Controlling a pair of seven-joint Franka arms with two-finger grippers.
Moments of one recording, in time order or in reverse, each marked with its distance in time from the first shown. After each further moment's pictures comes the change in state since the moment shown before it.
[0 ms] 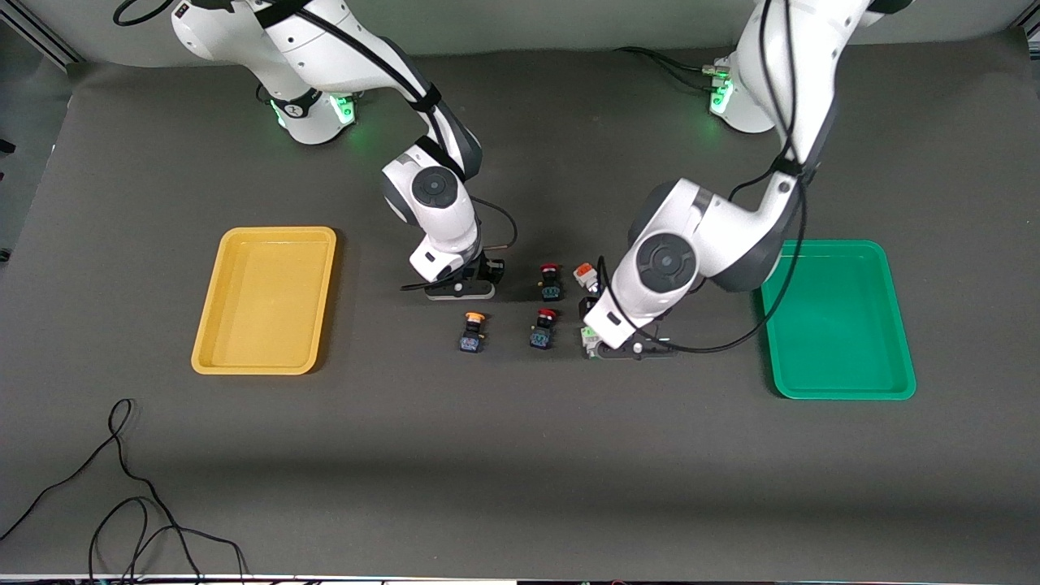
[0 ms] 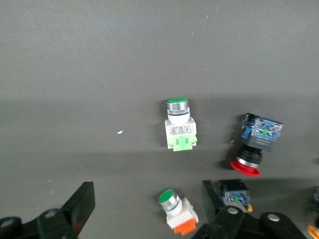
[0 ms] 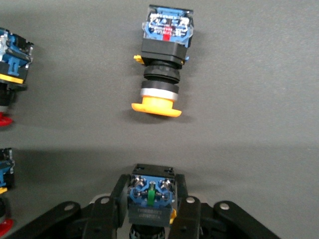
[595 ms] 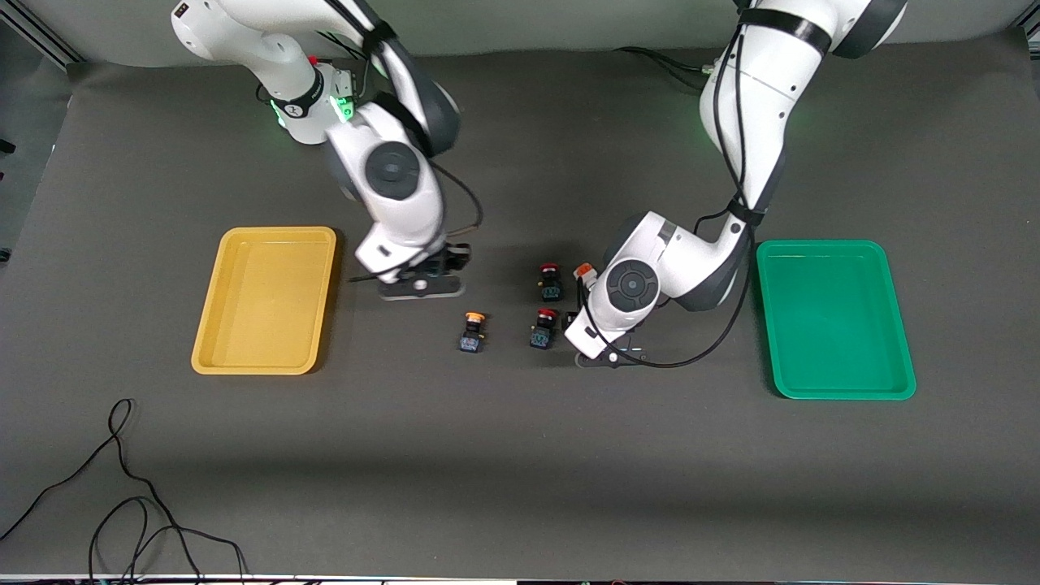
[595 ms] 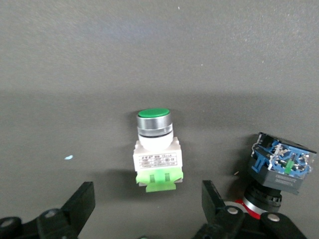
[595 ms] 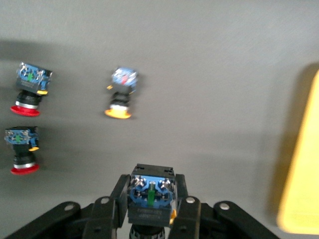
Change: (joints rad) left arm -0.039 0.141 0.000 0.001 0.000 0.172 -0.050; right arm -0.012 -0.243 -0.153 0.198 0.001 -0.585 -0.284
